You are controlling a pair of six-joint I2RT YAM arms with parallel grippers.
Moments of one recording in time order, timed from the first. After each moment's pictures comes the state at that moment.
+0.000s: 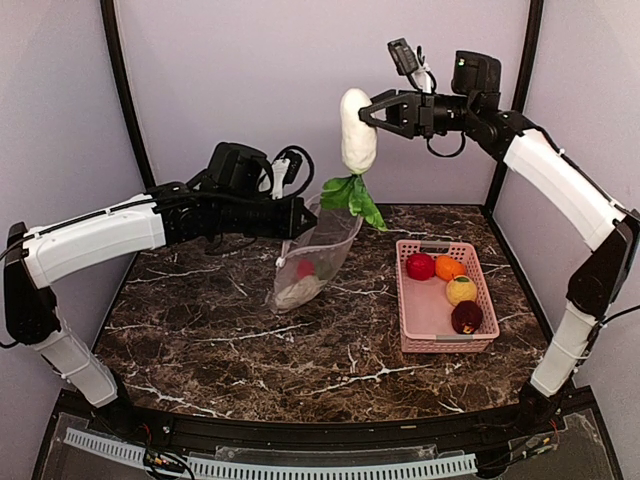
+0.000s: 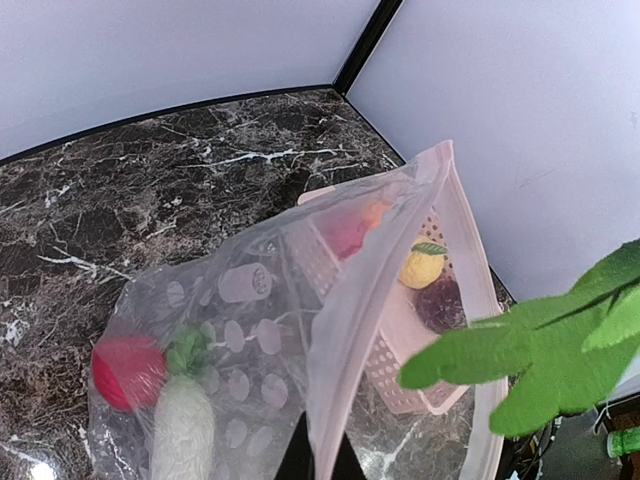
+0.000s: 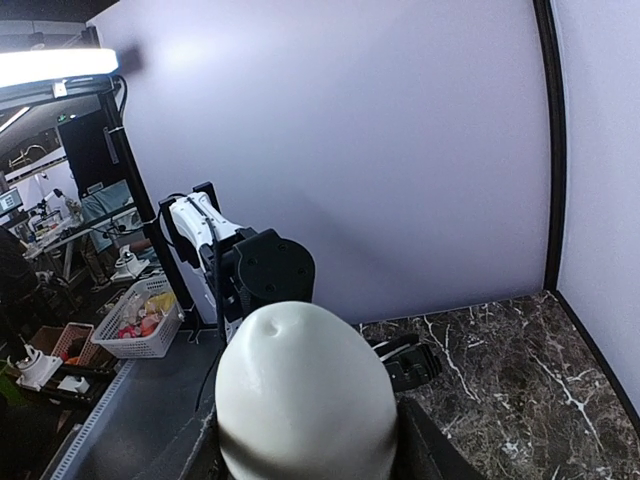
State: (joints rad) left arm -0.86 1.56 1.44 -0.38 0.04 -0.45; right arm 0.51 1.73 1.95 -0.24 -1.22 0.20
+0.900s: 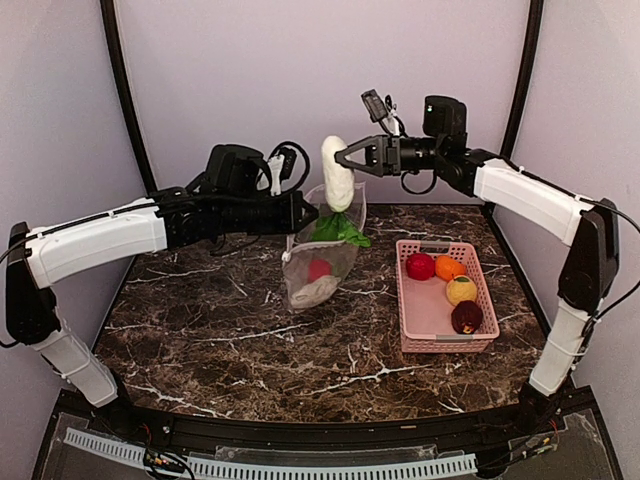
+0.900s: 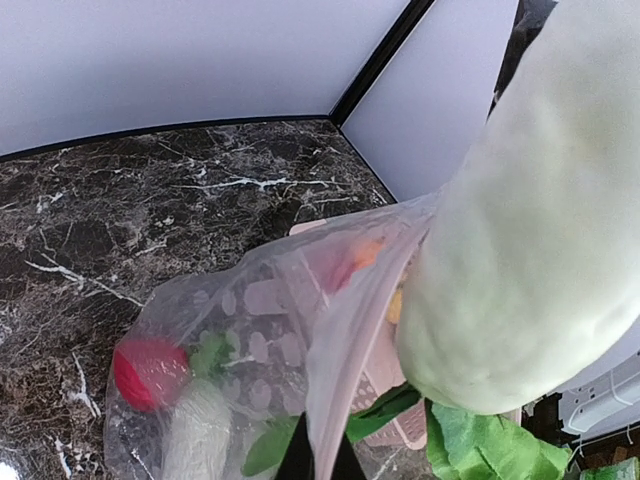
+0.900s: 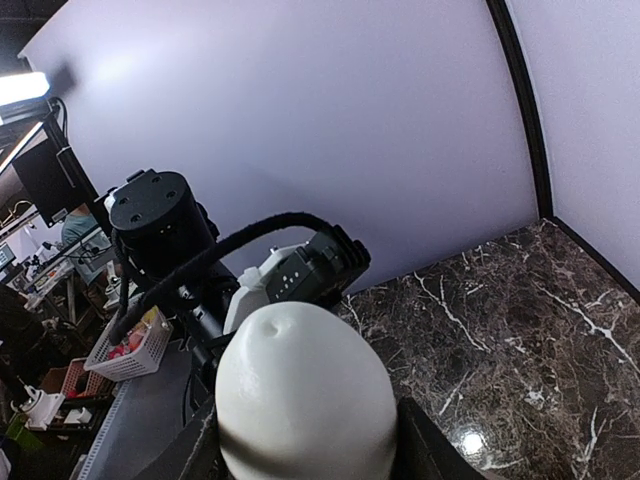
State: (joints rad) left arm -0.85 1.57 1.41 -0.26 0.04 -0.53; right arm 0.54 1.79 1.70 0.03 -1.13 0.35
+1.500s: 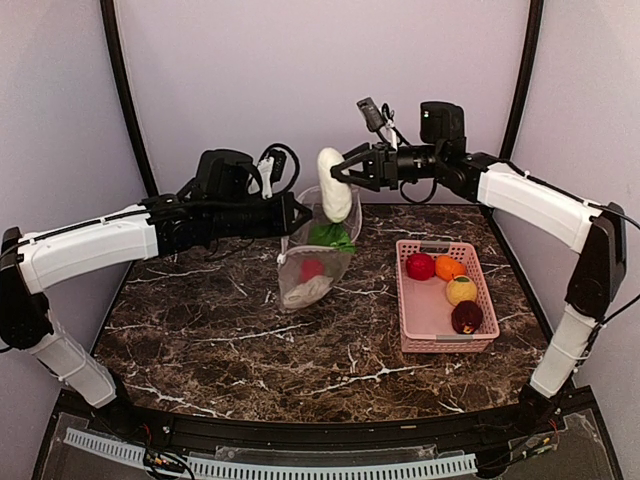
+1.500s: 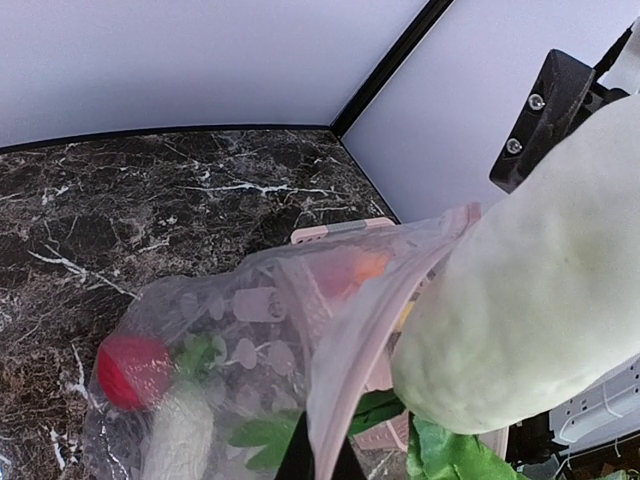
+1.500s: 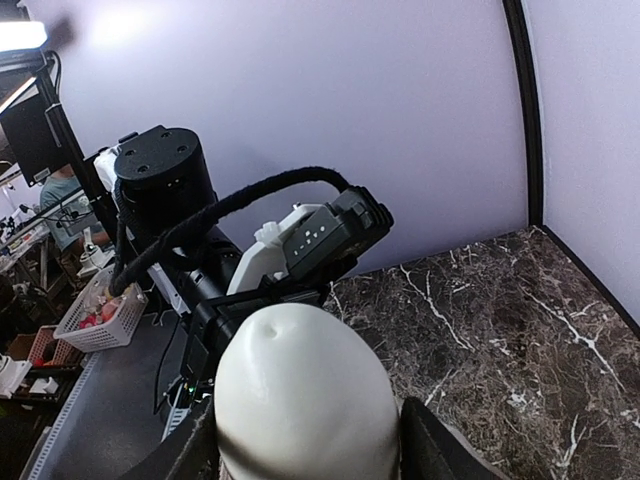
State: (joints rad) left arm -0.84 1.51 1.32 -0.20 0.02 -0.58; right arm 0.58 1.73 1.62 -0.04 -1.07 0.16
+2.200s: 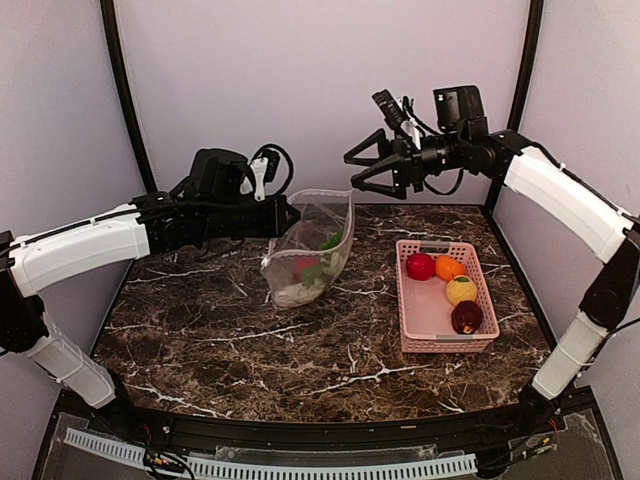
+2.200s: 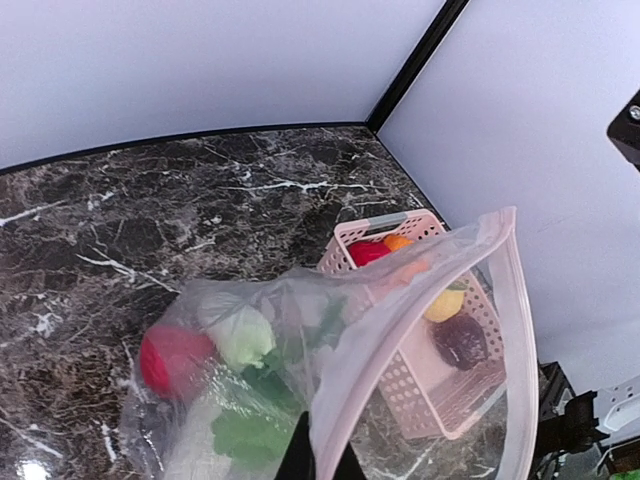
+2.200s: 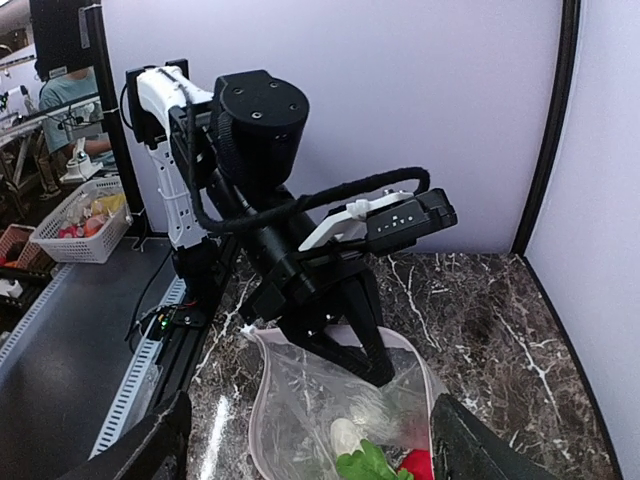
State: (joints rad) left arm -0.83 1.47 1.31 -0.28 -0.05 -0.50; right arm 0.58 1.64 1.74 -0.47 -1.08 -0.30
